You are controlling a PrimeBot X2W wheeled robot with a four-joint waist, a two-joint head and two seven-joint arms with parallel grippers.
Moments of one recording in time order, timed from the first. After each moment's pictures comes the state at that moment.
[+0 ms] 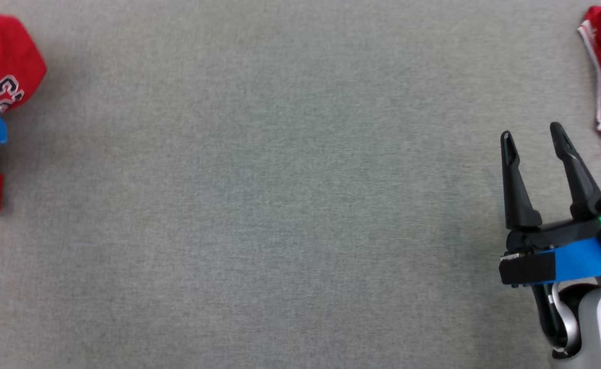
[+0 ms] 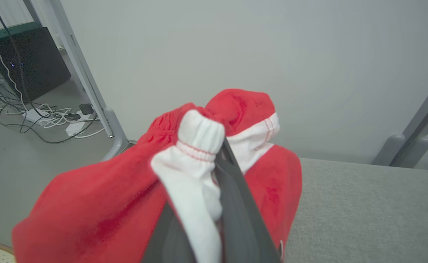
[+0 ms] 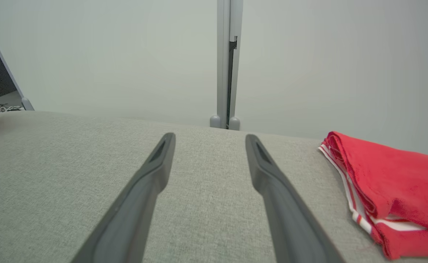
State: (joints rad) left arm -0.93 0.45 -0.10 0.94 -0.41 -0.12 -0.16; right arm -0.23 -0.10 -0.04 -0.11 0.09 0.13 -0.08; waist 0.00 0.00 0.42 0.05
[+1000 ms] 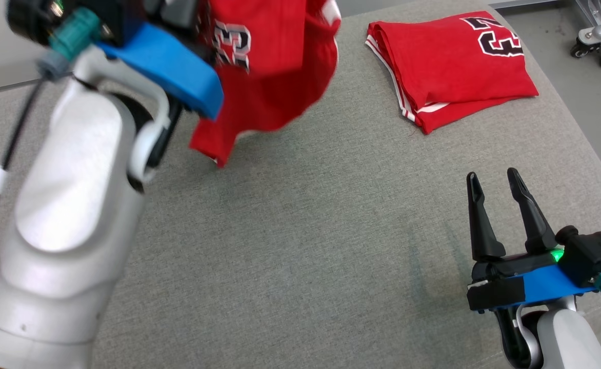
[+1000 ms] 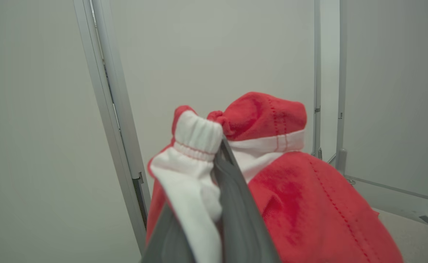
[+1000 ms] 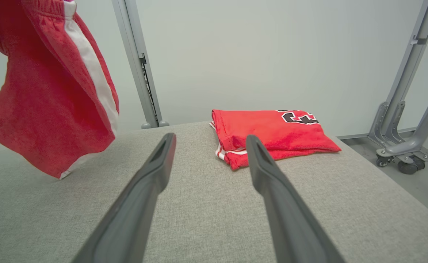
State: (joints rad) left arm -0.94 0.25 -0.42 0.27 -0.32 -0.11 0.03; right arm -0.20 -0.05 0.02 0.10 0.21 0.13 -0.22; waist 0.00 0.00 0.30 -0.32
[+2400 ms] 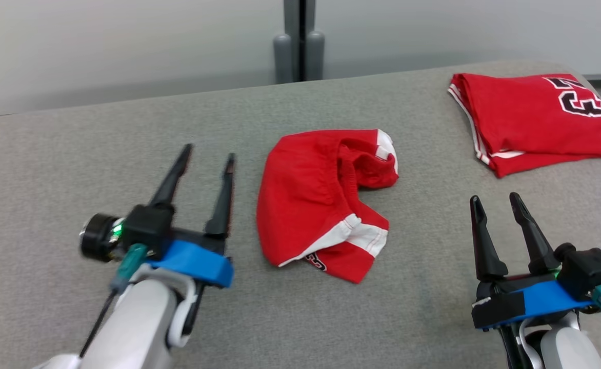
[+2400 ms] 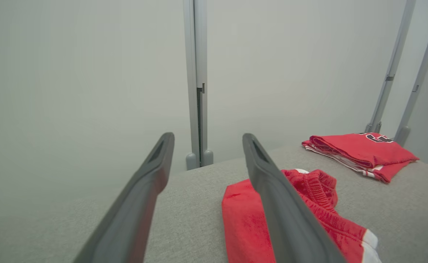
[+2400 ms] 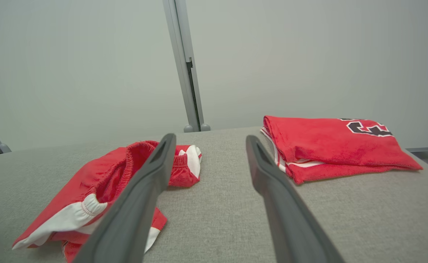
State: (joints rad) left arm -0.41 0.21 -0.46 0.31 -0.34 0.04 -0.26; right arm -0.15 -0.05 -0.01 0.13 0.19 0.13 -0.20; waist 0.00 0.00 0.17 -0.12
